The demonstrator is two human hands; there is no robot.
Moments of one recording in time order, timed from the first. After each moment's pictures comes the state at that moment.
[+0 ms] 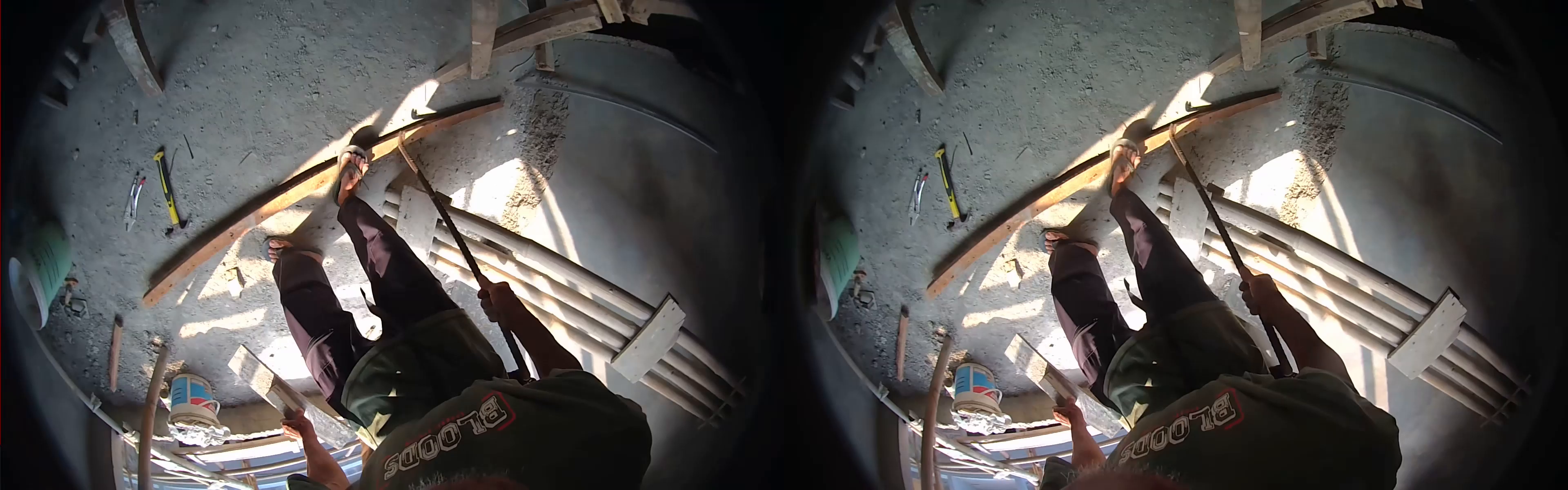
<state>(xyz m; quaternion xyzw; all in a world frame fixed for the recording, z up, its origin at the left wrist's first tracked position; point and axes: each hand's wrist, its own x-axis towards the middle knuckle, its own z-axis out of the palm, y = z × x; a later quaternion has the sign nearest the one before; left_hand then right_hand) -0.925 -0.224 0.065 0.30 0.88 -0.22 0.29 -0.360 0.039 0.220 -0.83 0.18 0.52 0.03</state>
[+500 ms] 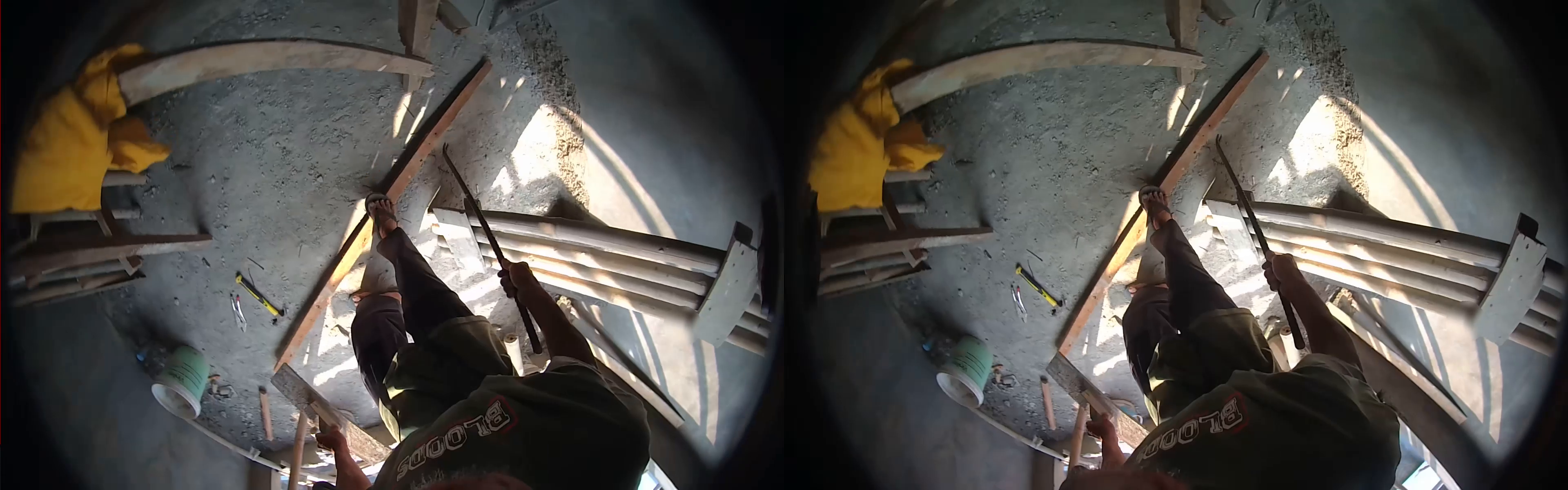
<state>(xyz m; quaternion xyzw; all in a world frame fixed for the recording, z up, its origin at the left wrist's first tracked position) -0.933 0.071 0.135 0.42 0.85 -0.27 0.15 -0.272 0.021 0.164 -0.75 0.33 0.49 0.29</state>
